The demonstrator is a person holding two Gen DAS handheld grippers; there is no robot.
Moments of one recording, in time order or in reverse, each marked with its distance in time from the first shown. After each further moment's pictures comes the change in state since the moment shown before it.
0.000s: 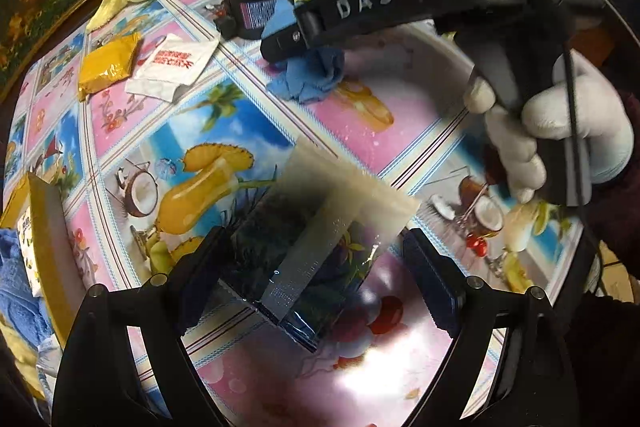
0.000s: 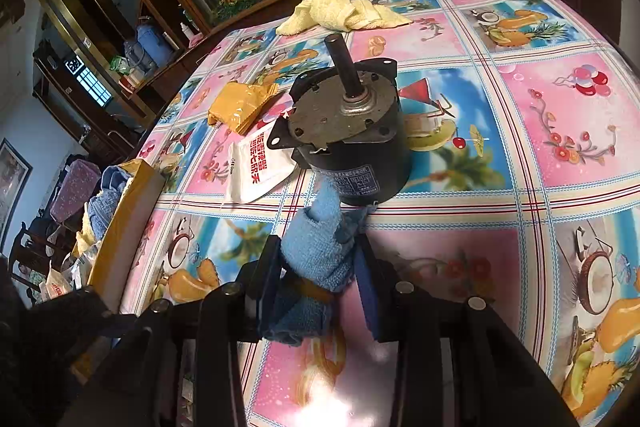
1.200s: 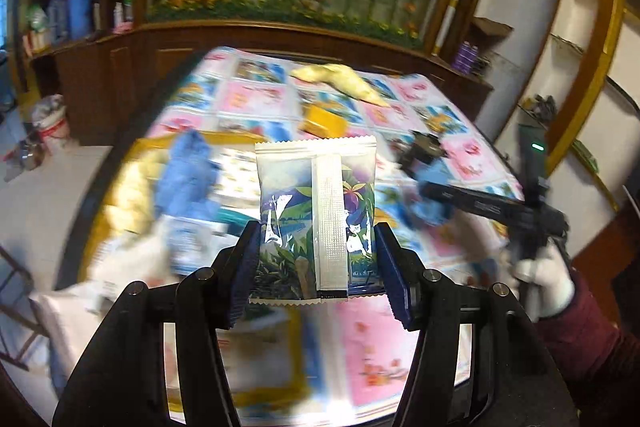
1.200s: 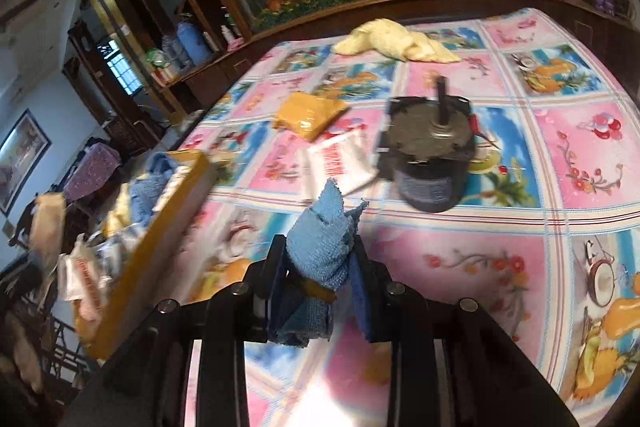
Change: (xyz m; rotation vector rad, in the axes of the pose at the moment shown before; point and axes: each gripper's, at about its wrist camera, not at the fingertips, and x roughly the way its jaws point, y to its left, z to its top) left arm -0.184 0.084 -0.116 -0.603 -0.441 0.178; right arm -0.030 0.057 -0.017 -0.125 -0.072 0.080
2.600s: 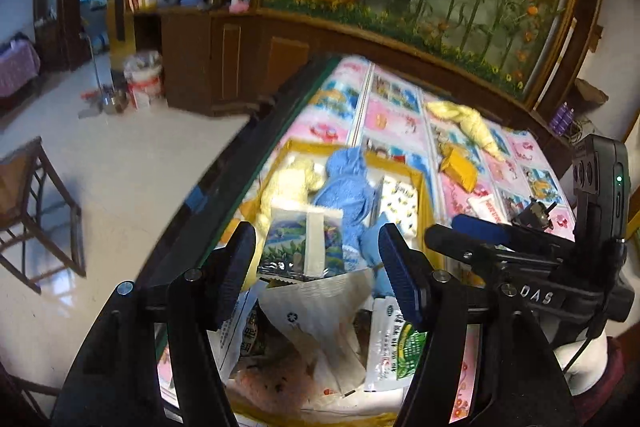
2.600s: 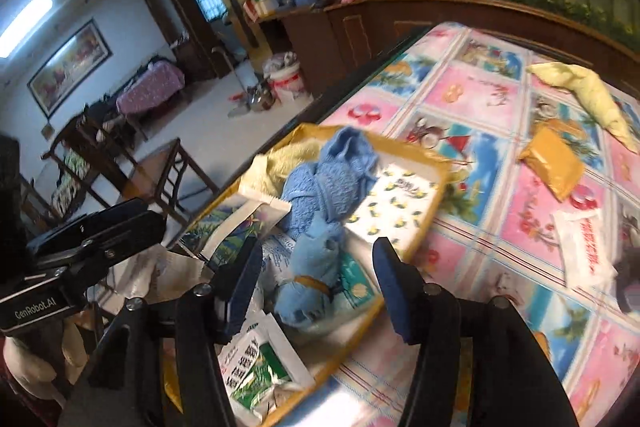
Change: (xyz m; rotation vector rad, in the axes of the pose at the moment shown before) left arm -0.023 0.090 -0.003 -0.236 -0.076 0.276; right arm 0.086 0.188 0.031 -0.257 0.133 0.161
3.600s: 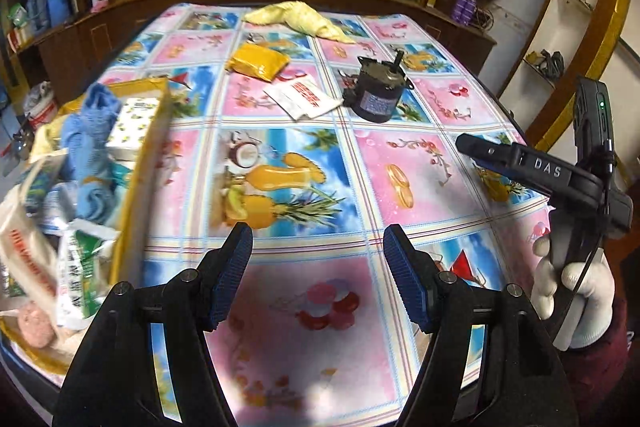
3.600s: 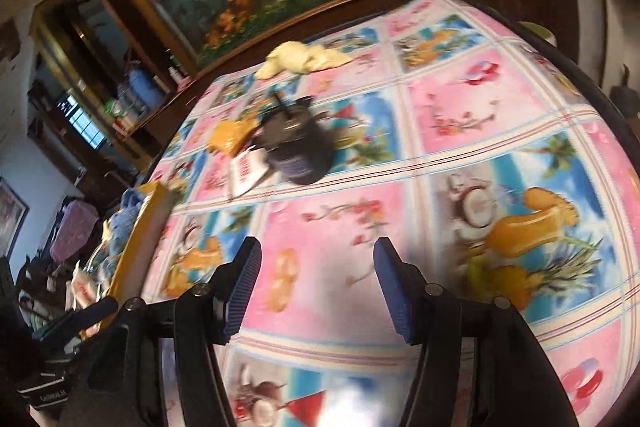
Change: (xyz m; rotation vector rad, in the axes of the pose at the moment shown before) left arm 0.042 -0.217 -0.089 0.300 0.241 -0.262; right arm -0.167 -0.217 -0.143 0.492 -0.212 -0.285
